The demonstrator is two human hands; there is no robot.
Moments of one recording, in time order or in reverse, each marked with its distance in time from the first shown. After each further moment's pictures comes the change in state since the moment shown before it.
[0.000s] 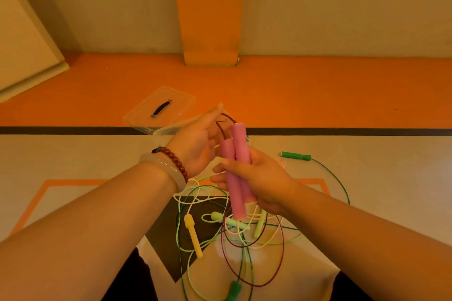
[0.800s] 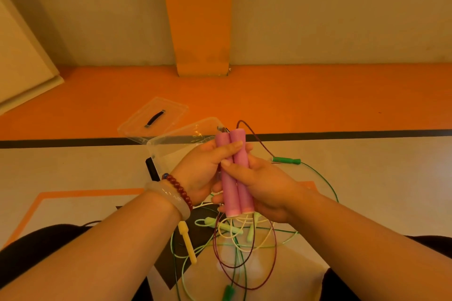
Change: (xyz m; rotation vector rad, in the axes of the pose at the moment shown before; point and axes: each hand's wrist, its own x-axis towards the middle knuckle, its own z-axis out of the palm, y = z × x) left_hand -0.029 -0.025 0.031 0.038 -0.164 0.033; right_hand -0.043 -0.026 -0.006 0.022 -0.105 0.069
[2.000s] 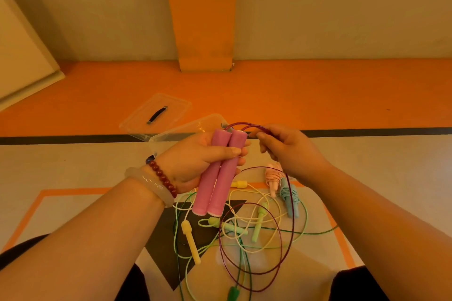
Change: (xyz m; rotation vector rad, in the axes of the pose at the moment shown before) left_hand 0.002 0.029 -0.022 0.058 -0.181 -0.055; right_hand 0.039 -0.019 -0.064 -0.756 0.356 -0.351
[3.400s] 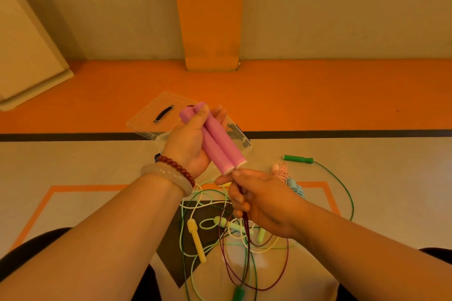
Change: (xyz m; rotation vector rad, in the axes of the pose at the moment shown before) left_hand 0.024 0.005 -0.013 -0.661 0.481 0.278; right_hand -0.048 -0.022 0.066 0.847 -0.414 0.437
